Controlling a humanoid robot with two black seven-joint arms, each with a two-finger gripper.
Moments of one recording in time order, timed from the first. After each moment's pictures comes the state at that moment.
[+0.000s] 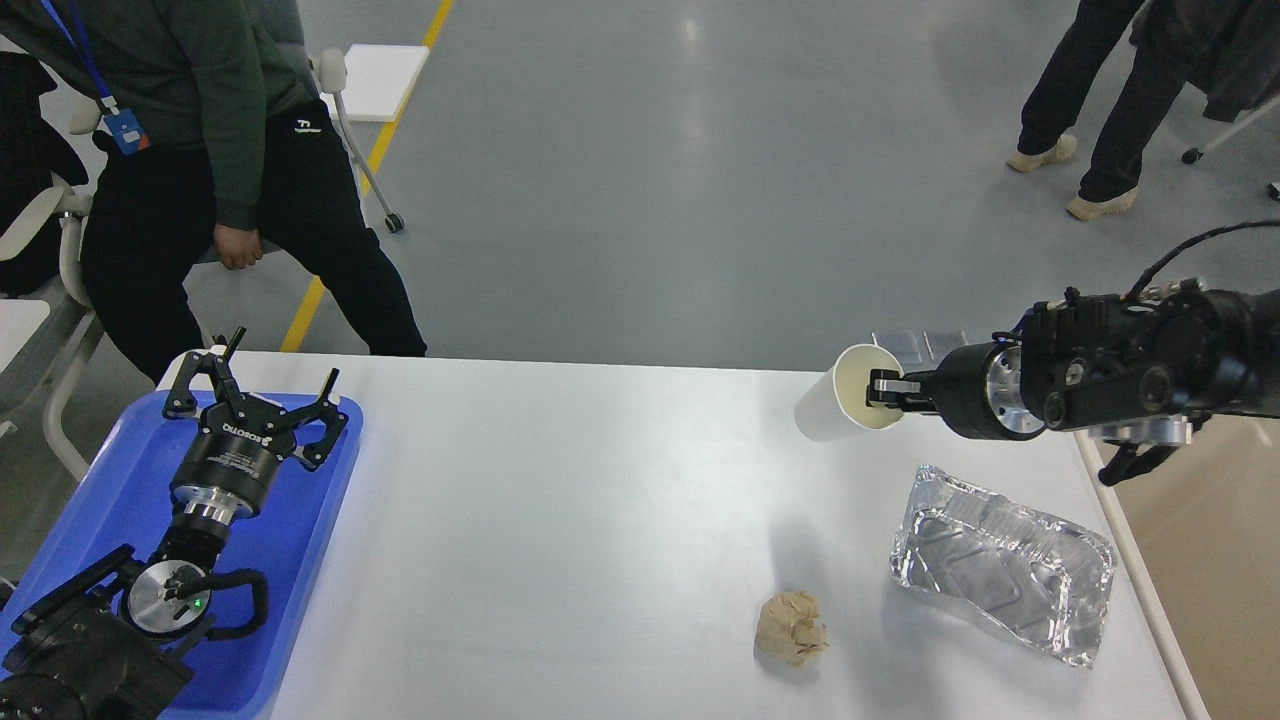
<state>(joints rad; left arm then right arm) -0.48 0.35 -0.88 -0.46 -0.17 -0.78 -0.41 1.94 -0.33 -1.31 1.43 -0.11 -0.11 0.36</state>
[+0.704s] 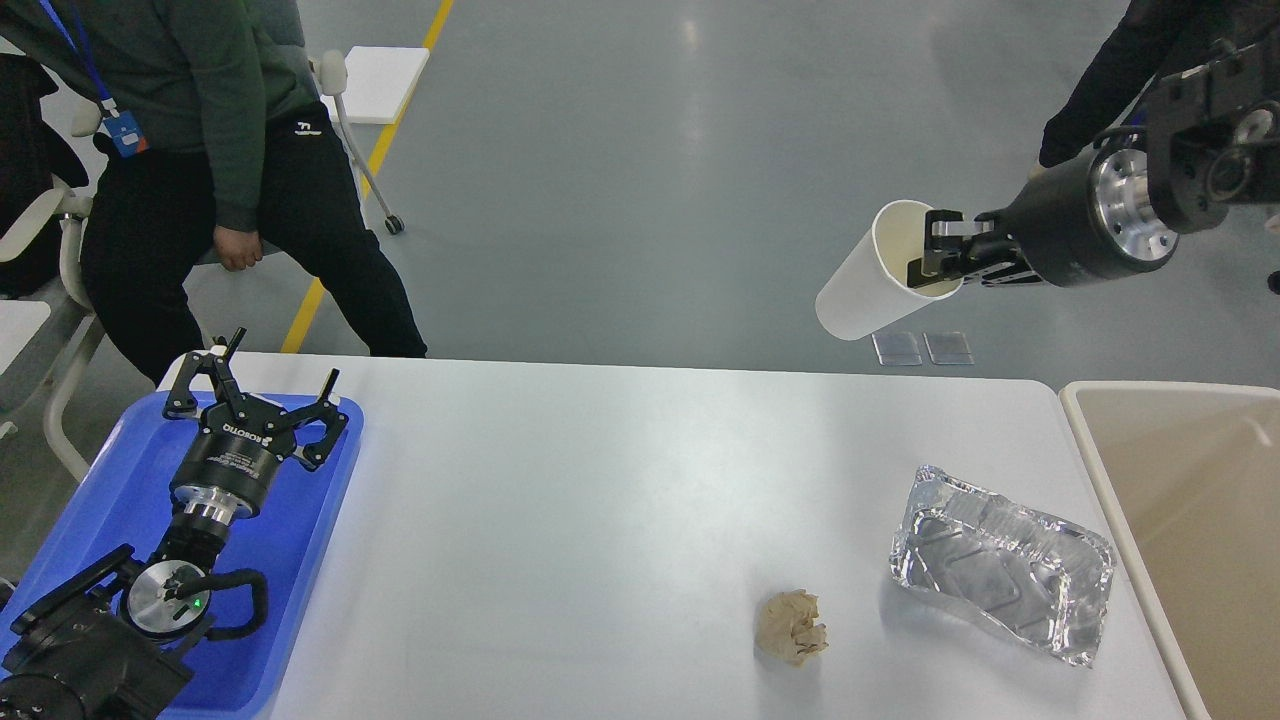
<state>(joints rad) -0.48 0.35 -0.88 -0.46 -0.17 -0.78 -0.41 2.36 -0.38 -1.38 1.49 -0.09 0.26 0.34</state>
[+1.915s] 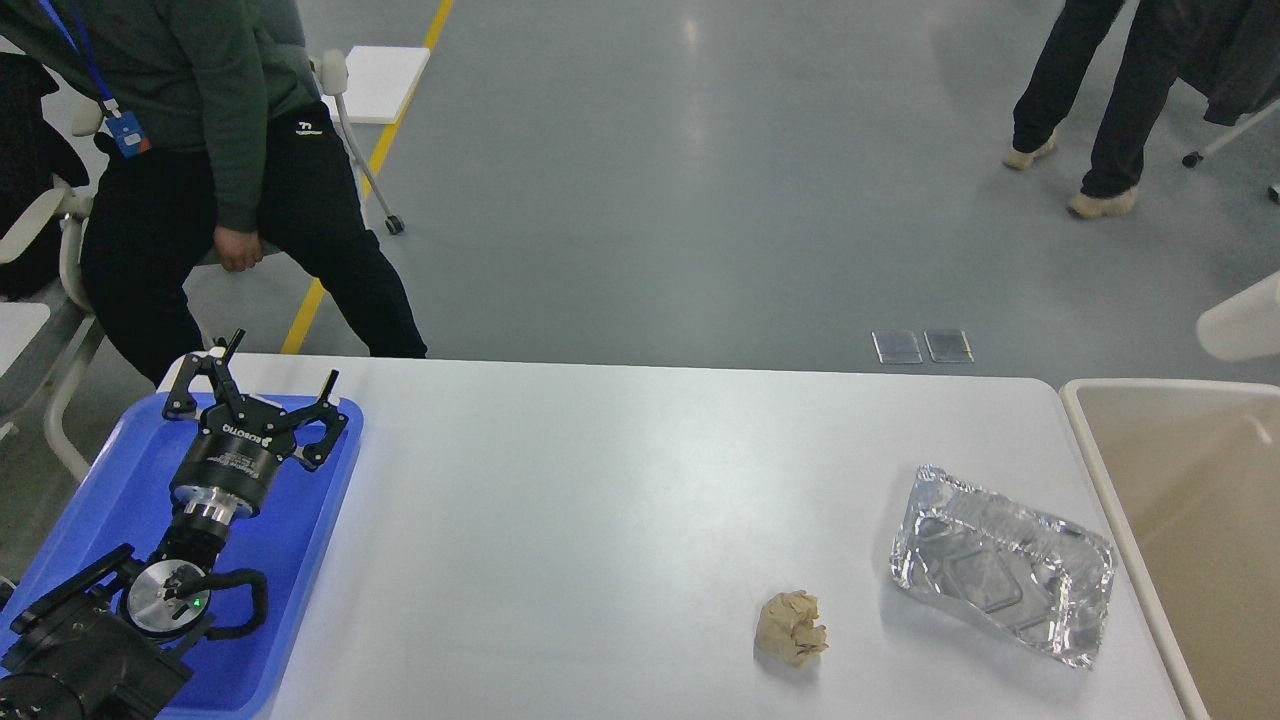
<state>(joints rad) -0.48 0.35 -0.88 -0.46 -0.17 -0.78 -0.41 1.71 -0.80 -1.49 0.78 0.11 0.35 0.33</state>
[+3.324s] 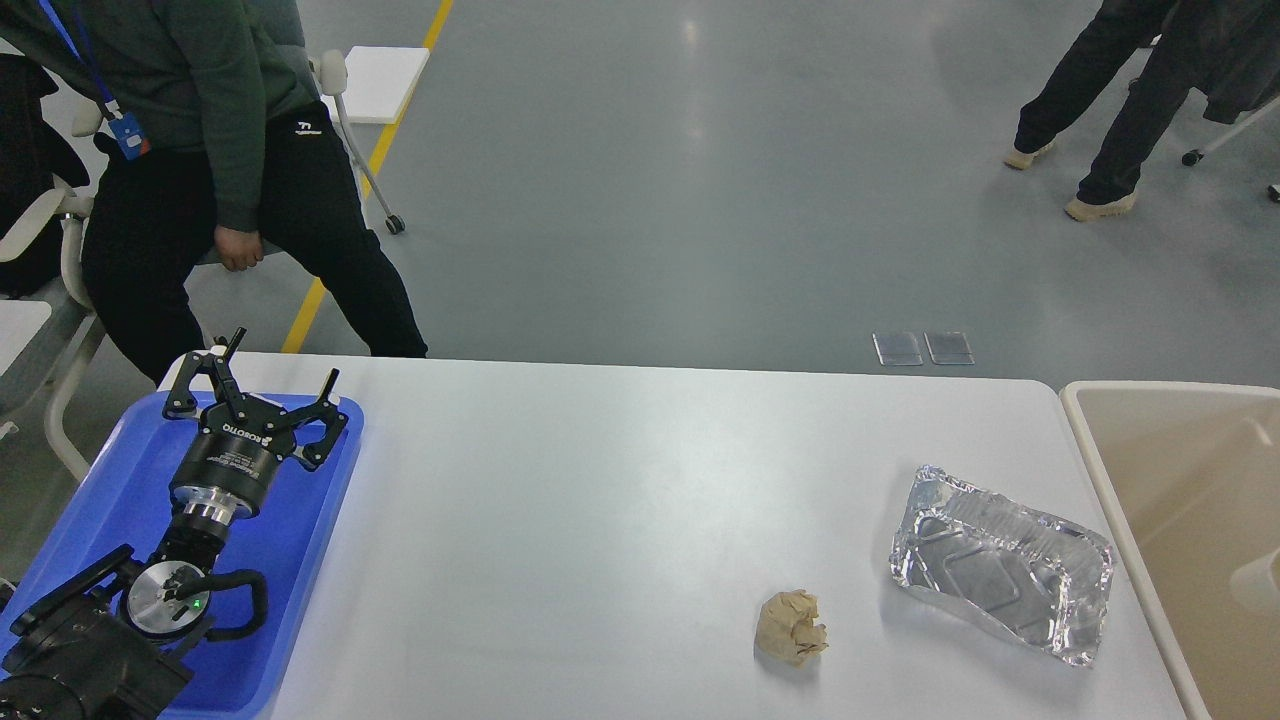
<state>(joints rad) -0.48 0.35 -0.88 -0.46 -0.17 -0.78 -0.41 0.79 -0.67 -1.04 0.40 0.36 0.08 0.20</state>
